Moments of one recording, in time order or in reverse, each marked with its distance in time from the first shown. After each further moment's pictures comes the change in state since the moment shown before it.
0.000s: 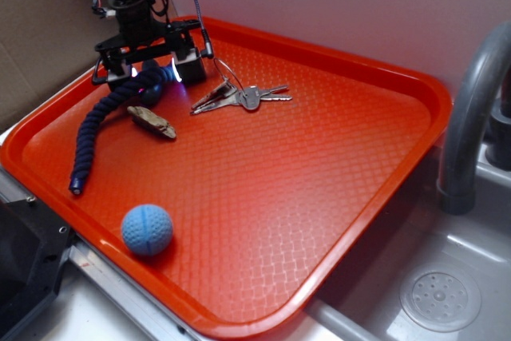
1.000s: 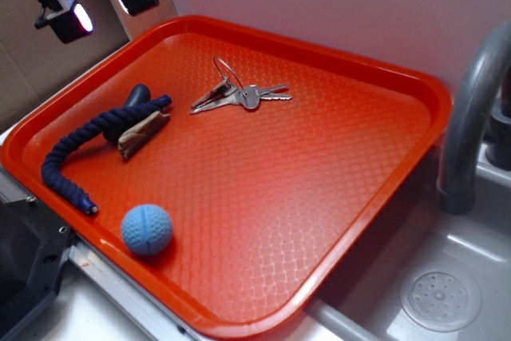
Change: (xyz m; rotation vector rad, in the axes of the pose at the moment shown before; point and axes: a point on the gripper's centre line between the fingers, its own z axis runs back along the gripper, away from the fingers) arm 0.013 0.019 0.102 -0.229 -0.019 -0.002
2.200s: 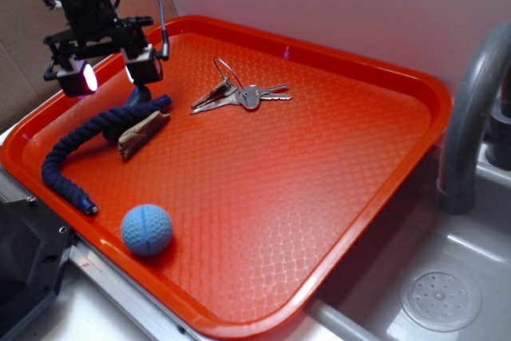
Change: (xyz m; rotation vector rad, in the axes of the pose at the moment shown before) arm -0.013 0.030 -0.066 0.179 0.014 -0.073
